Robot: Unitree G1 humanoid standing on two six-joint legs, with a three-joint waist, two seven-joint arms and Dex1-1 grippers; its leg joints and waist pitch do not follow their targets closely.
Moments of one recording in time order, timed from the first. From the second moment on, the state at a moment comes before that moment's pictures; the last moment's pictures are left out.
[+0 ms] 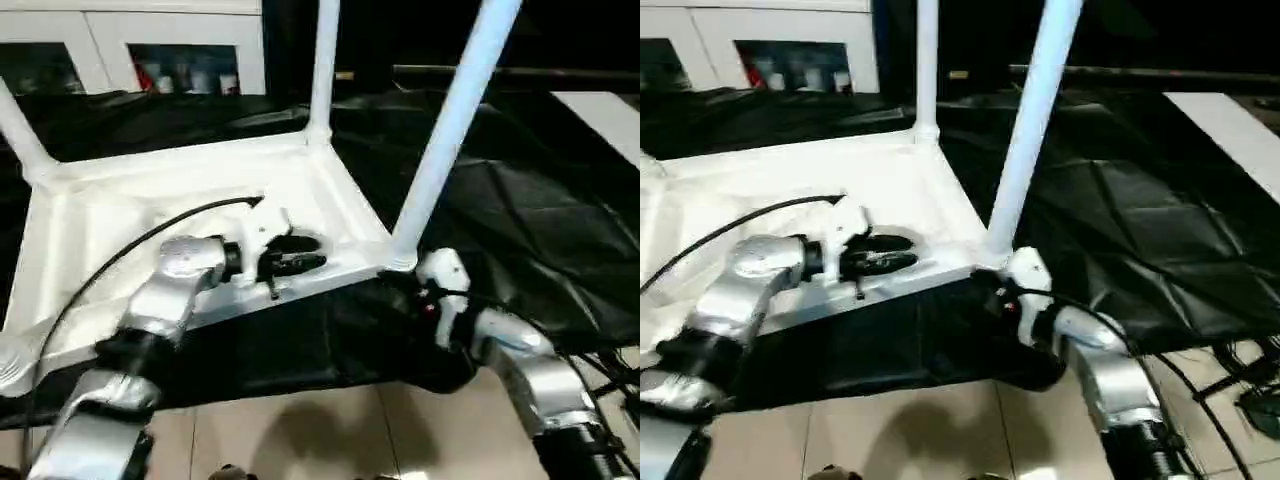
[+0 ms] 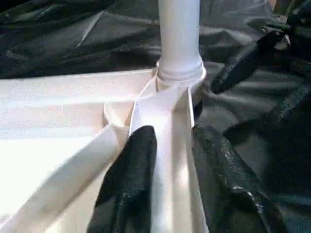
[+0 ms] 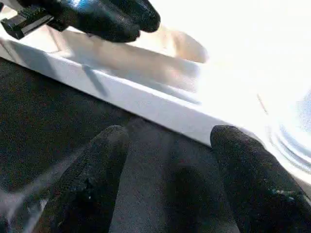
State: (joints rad) left arm -0.56 0.37 -0.13 0.43 -0.06 0.09 -1.07; right arm -0.25 -0.28 0.13 0.19 0.19 0.21 0.82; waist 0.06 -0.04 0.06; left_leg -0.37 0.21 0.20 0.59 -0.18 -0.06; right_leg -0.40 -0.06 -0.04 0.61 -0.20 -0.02
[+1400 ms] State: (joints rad) left arm 0.40 0.87 0.43 -0.26 -0.43 0.54 -1.29; right arm -0.61 -0.17 -0.01 0.94 0.12 -0.19 0.51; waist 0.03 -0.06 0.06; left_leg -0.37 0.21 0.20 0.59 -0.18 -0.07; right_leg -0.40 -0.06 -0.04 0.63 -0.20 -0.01
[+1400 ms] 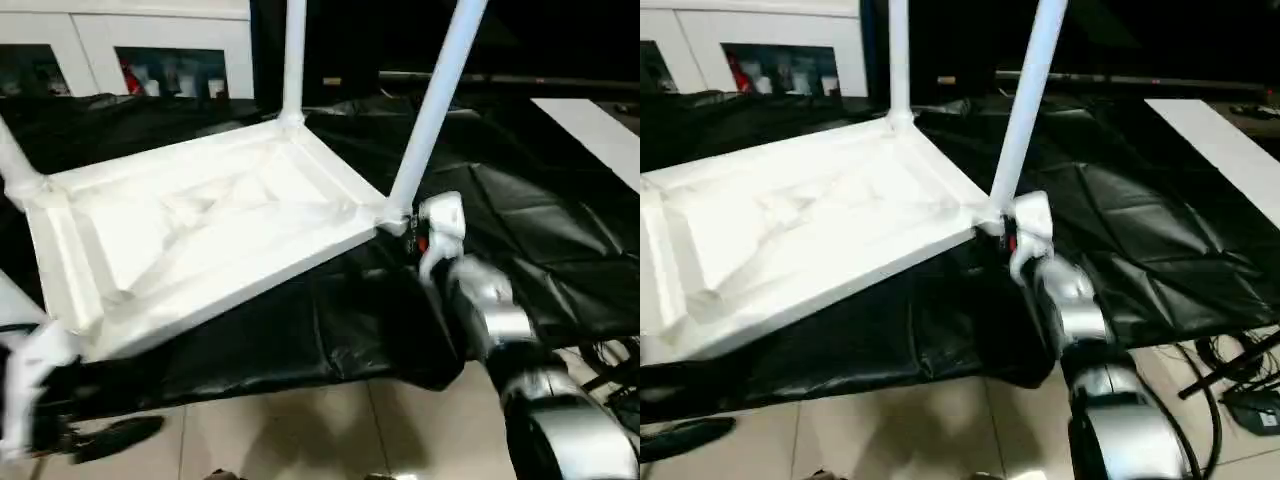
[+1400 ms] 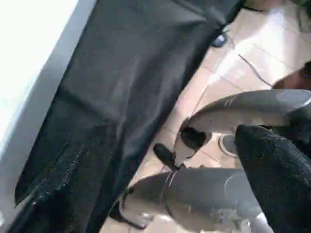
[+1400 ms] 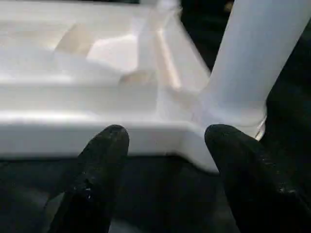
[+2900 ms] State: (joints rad) left arm -0.06 0.73 0.41 -0.15 -0.67 0.50 -1.27; right arm -0.64 -0.09 0.05 0.96 0.04 -0.07 0.40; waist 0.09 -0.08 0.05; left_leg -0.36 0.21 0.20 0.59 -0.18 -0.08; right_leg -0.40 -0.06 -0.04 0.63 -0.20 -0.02
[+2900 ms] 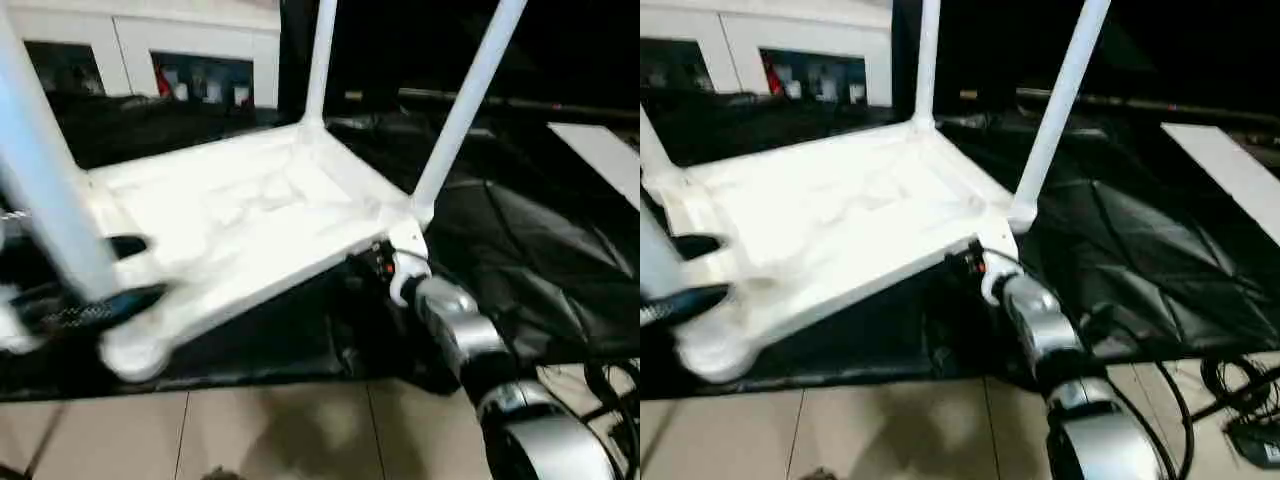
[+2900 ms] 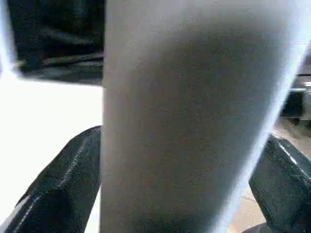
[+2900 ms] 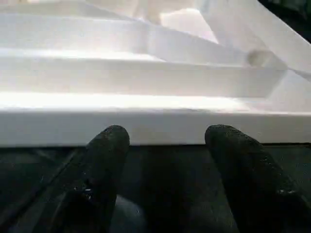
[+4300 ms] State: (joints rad) left arm -0.65 0.21 -0.25 0.37 -0.15 0.05 -0.89; right arm -0.69 -0.07 0.03 1.03 0.05 -0.10 0.53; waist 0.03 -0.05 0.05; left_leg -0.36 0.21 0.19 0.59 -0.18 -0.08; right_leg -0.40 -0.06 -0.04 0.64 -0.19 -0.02
